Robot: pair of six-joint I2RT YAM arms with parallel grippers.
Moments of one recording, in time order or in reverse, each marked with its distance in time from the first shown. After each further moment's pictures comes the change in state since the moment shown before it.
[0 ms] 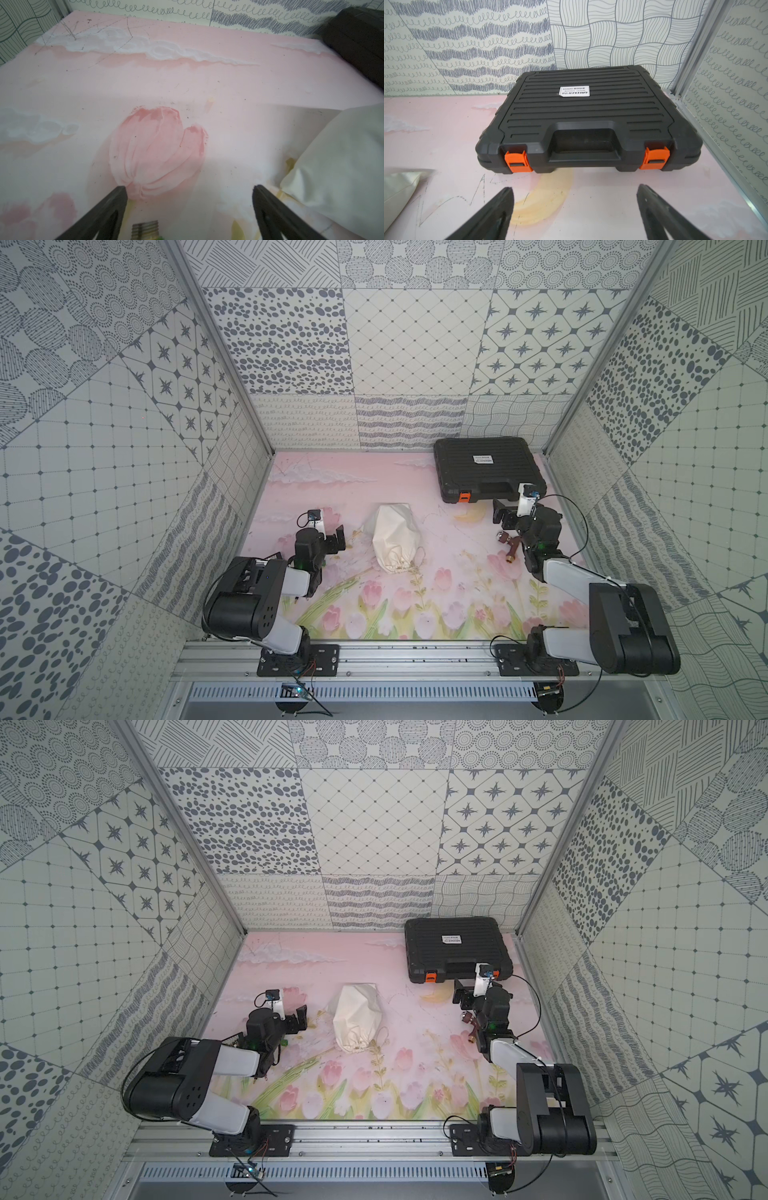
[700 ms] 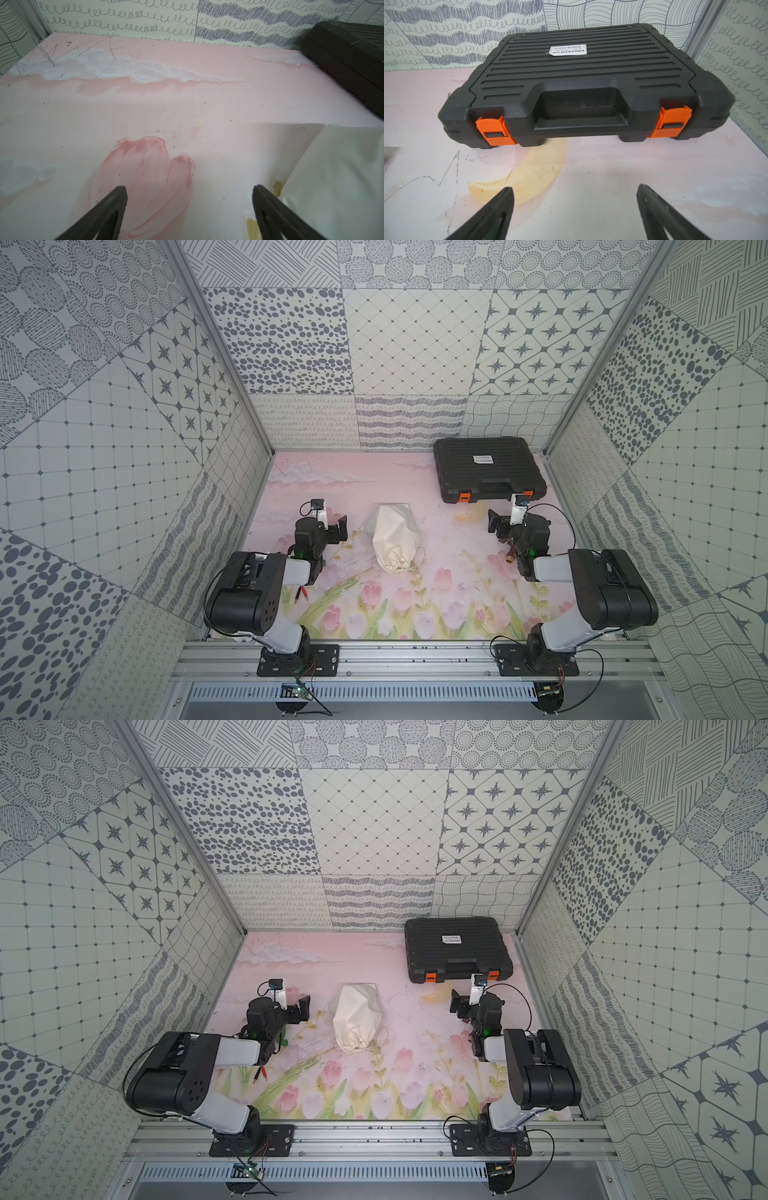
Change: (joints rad) left arm 0.014 0.019 0.100 -0.059 0.081 0.035; right arm 0.006 0.239 -0.033 0.201 0.027 0.004
